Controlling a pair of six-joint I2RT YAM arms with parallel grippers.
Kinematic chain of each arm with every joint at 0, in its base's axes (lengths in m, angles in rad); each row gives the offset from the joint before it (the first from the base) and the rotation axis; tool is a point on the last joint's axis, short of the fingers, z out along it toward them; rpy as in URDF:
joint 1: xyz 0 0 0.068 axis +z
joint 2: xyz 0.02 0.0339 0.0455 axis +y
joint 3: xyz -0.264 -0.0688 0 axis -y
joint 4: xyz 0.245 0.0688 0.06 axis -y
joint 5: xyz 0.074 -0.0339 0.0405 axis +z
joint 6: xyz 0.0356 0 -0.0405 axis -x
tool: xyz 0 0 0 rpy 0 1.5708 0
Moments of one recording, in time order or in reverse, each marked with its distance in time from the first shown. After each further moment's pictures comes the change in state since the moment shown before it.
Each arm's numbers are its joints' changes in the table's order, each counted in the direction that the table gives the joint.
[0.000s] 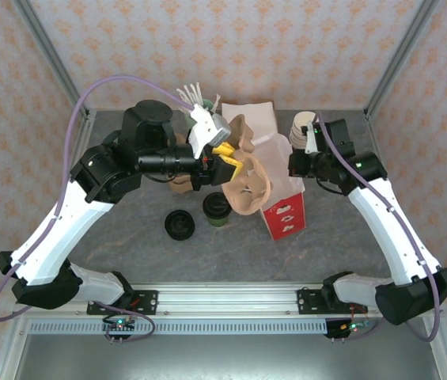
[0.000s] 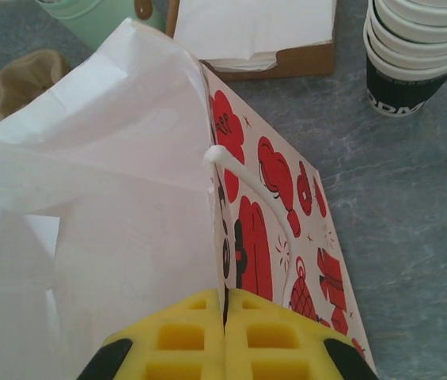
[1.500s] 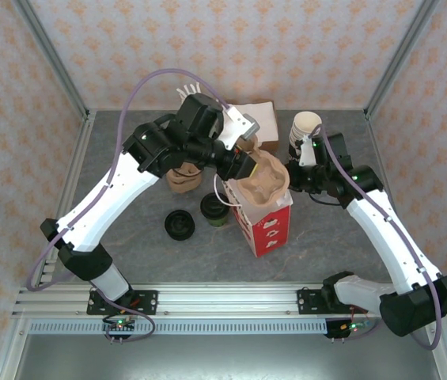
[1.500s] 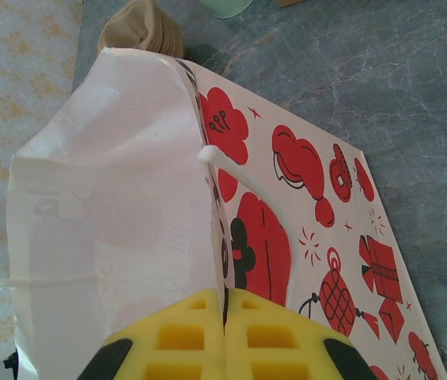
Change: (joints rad) left arm -0.010 0.279 0.182 -0.219 0.077 0.149; right arm 0.002 -0.067 -0.170 0.104 0.296 -0.151
